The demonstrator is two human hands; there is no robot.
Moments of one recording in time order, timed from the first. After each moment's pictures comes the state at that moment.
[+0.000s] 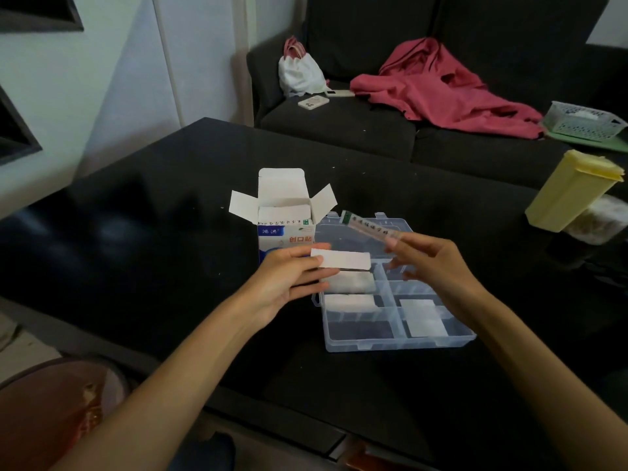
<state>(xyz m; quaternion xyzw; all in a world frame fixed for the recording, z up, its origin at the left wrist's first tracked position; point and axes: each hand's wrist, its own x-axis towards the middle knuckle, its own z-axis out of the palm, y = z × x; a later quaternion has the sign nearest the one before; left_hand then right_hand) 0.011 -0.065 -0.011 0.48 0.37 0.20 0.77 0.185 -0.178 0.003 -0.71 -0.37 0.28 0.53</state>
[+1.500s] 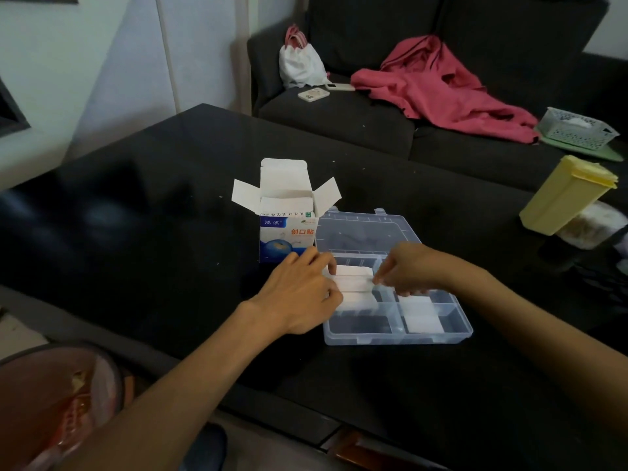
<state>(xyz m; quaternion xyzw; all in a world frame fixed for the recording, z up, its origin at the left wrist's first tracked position) 0.015 -0.071 -0.034 0.97 0.20 0.01 0.11 0.179 -0.145 0.016 -0.84 -0.47 0.27 -0.04</state>
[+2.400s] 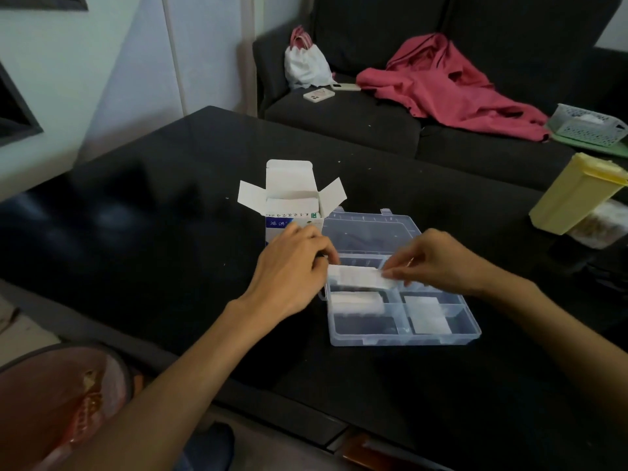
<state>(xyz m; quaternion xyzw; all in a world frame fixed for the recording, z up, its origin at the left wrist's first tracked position) 0.008 -0.063 -0.018 0.91 0.30 0.21 0.18 0.198 -0.168 0.023 -0.76 -0.60 0.23 0.13</state>
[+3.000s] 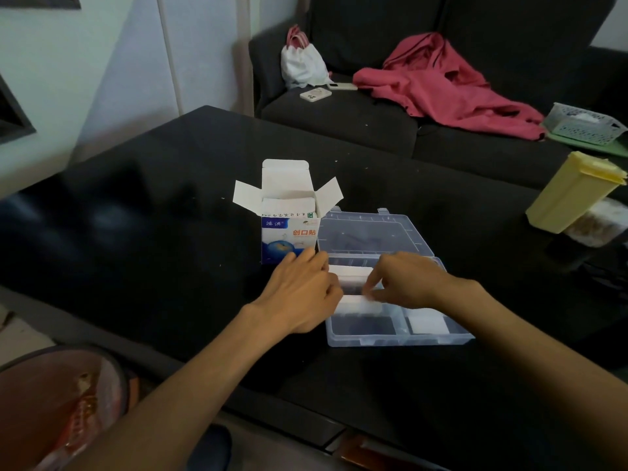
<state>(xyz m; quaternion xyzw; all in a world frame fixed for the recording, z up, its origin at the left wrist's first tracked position) 0.017 -0.073 -0.036 0.97 0.25 0.04 0.07 0.176 -0.149 -0.008 -0.78 -0.61 0.13 -0.07</state>
